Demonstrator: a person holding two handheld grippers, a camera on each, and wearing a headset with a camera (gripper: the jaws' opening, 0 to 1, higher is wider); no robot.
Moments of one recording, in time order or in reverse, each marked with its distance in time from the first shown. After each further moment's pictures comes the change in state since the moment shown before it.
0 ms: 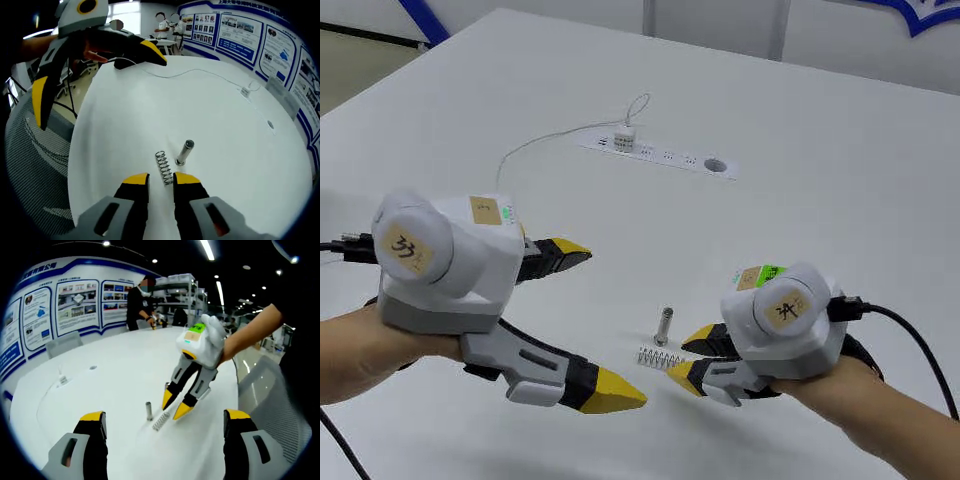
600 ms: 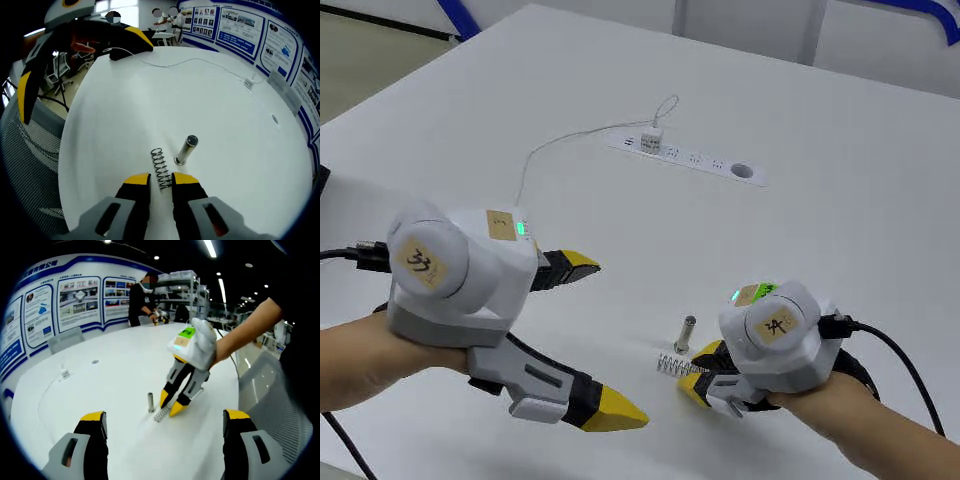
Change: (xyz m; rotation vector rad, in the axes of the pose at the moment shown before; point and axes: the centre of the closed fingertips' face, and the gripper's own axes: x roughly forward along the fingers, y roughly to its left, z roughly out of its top) left arm -0.007 0.003 -0.014 -0.009 0.028 0.016; right arm 0.019 -0.005 -0.010 0.012 0.057 0.000
